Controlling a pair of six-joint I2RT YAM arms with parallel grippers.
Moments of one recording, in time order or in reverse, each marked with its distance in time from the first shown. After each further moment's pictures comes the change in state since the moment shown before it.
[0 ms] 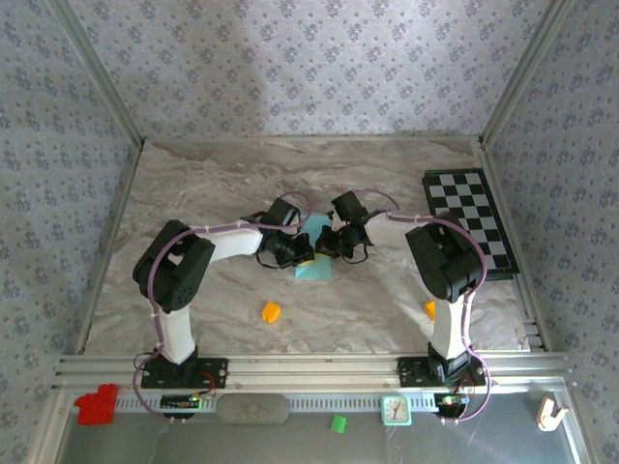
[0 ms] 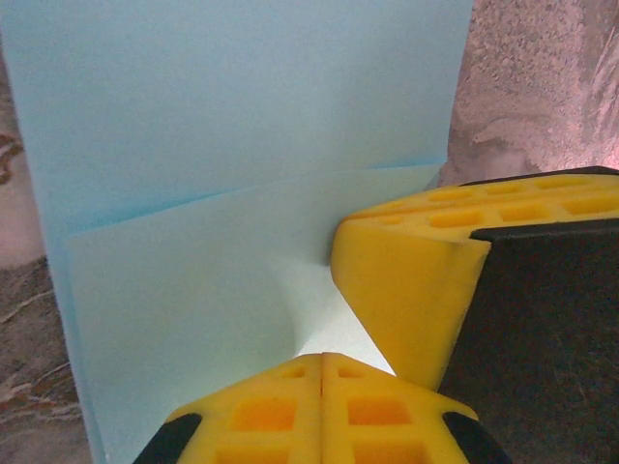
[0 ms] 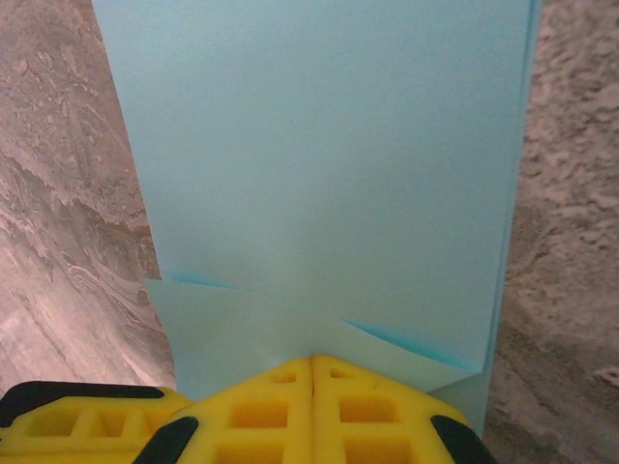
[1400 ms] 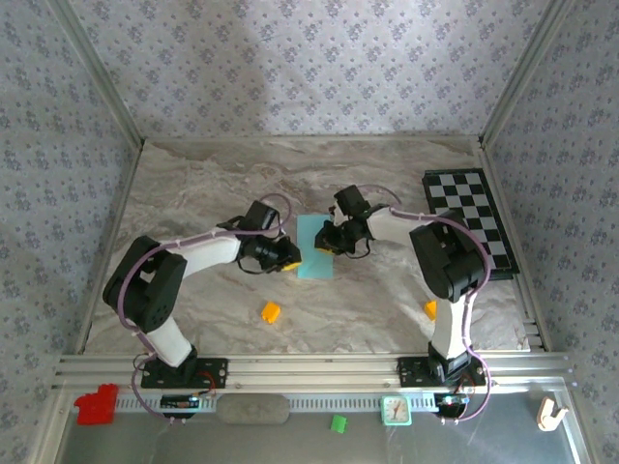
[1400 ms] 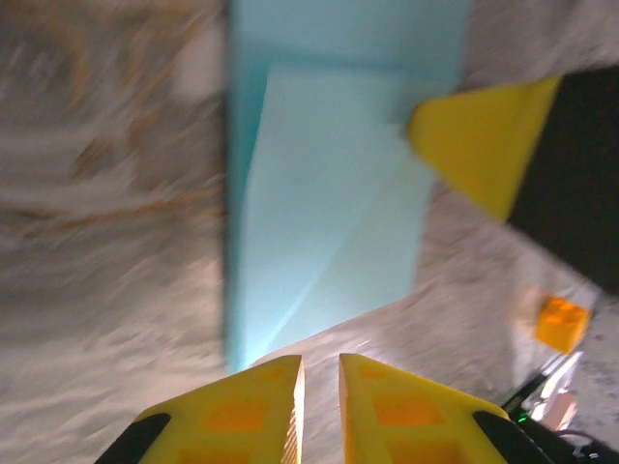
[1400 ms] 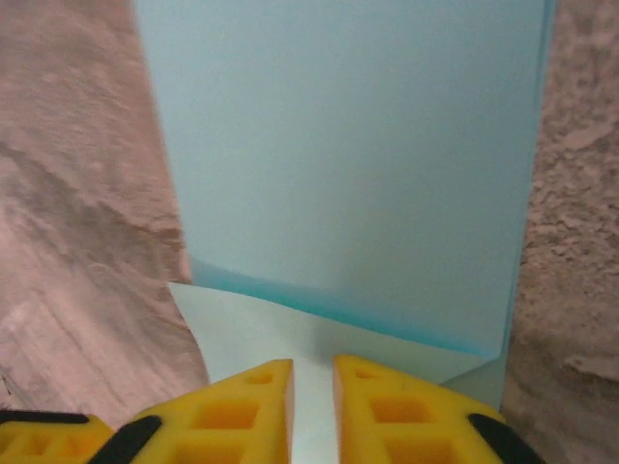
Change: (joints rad) left arm 0.071 -0.200 -0.141 -0.018 0.056 0.000; right arm -0.027 -0.031 0.047 -0.066 -0.025 -0.026
